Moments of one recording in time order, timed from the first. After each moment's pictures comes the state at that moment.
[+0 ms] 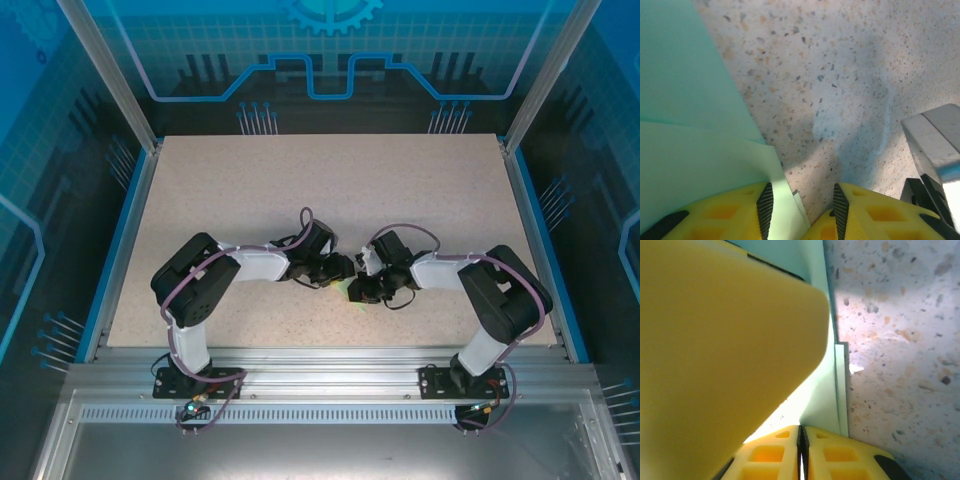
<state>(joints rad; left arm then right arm) -0.68 1.87 0.96 0.00 0.40 -0.97 0.54 1.66 0.67 -0.18 -0.61 0.52</state>
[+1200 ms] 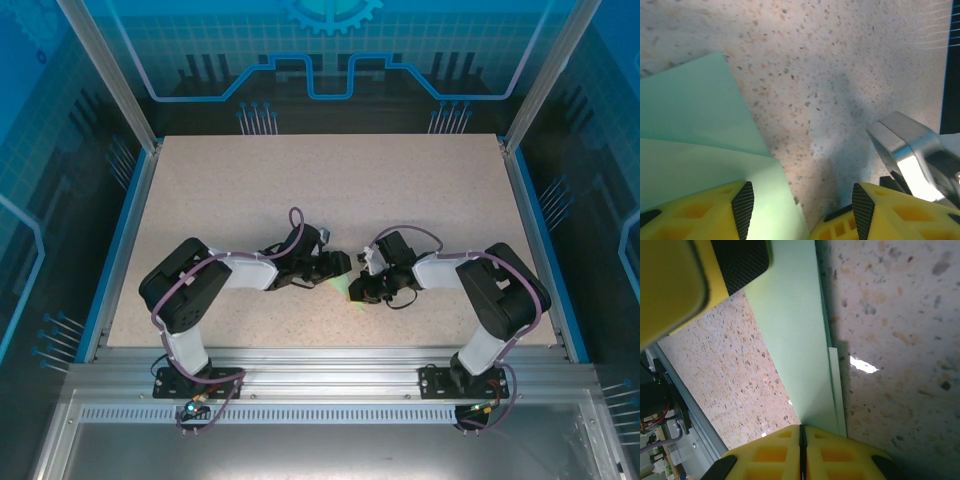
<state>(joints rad) -0.66 1.80 0.81 0.24 0.34 -0.96 0.51 1.68 0.65 -0.12 -0.68 0.54</state>
